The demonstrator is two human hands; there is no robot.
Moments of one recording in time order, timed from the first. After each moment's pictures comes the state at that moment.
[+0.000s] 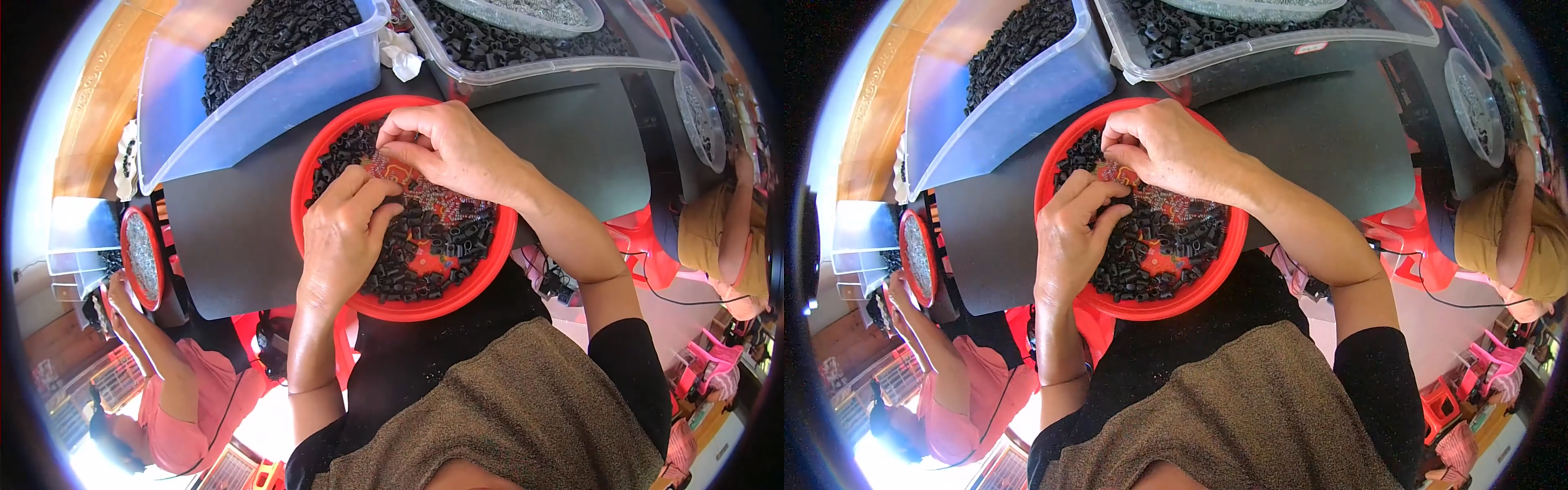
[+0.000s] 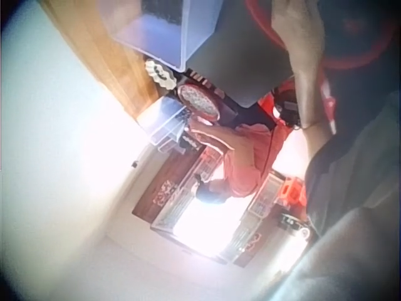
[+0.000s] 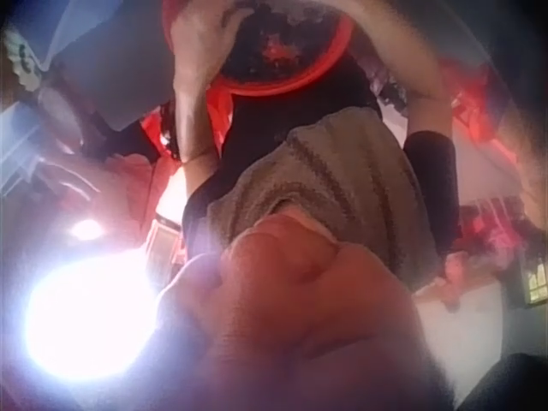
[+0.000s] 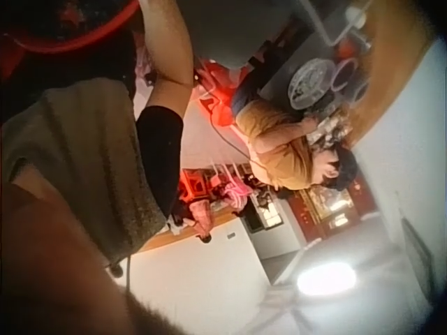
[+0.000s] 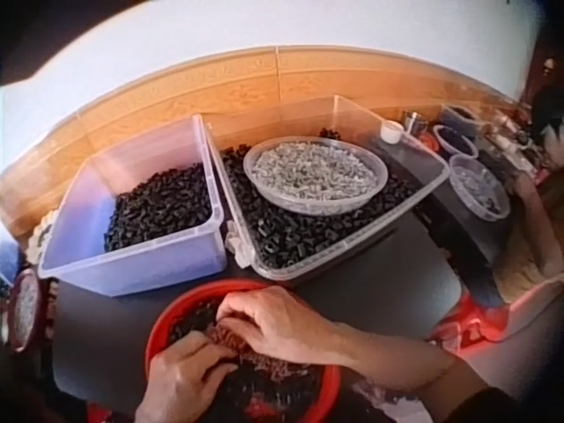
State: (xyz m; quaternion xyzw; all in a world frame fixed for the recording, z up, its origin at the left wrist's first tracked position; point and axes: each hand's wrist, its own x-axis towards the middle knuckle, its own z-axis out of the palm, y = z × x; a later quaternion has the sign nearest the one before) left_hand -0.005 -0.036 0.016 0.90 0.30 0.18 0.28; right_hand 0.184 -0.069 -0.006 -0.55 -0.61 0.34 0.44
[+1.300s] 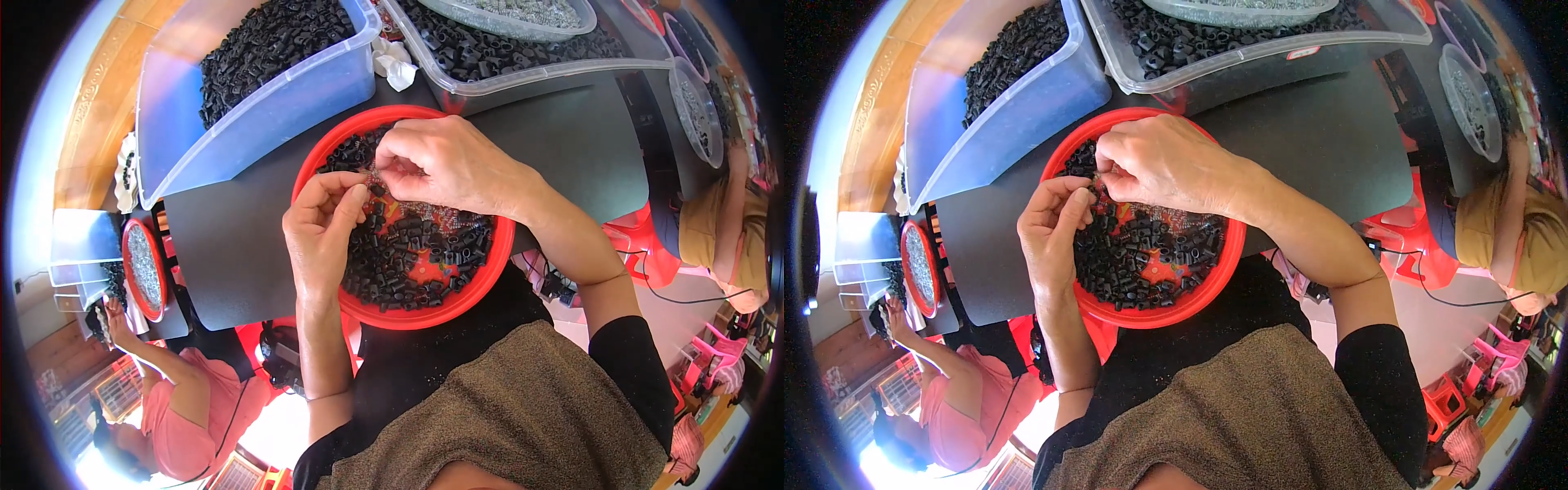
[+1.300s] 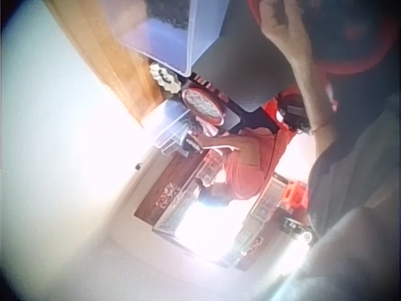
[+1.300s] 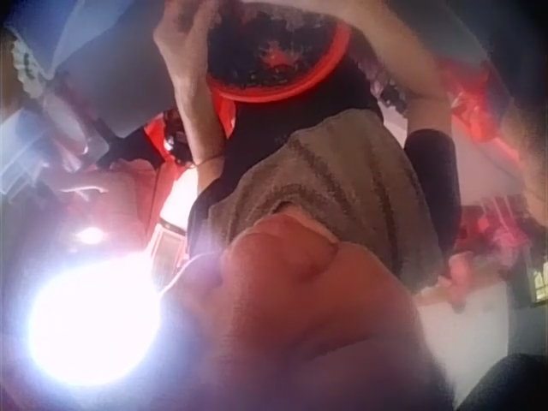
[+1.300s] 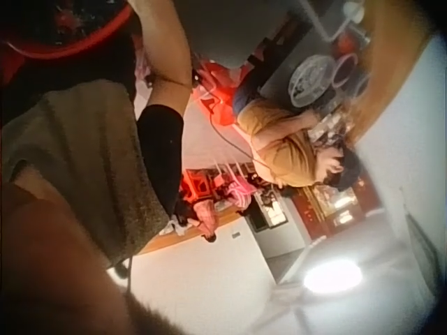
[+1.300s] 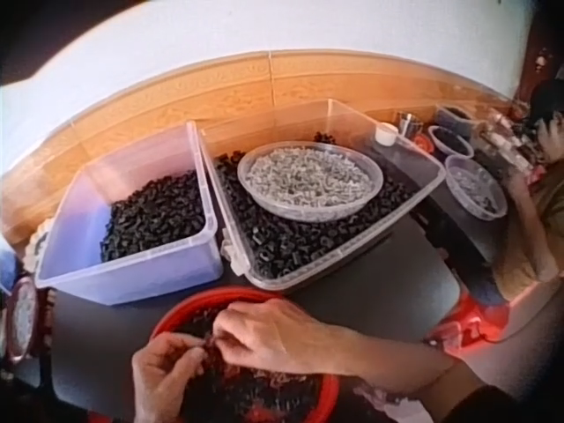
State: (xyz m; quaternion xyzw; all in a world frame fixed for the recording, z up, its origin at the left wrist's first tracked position) left_hand -0.012 -0.028 0.000 0.60 0.39 0.31 0.62; right_hand 0.187 -0.073 -0.002 -0.52 -0.73 0.23 0.38
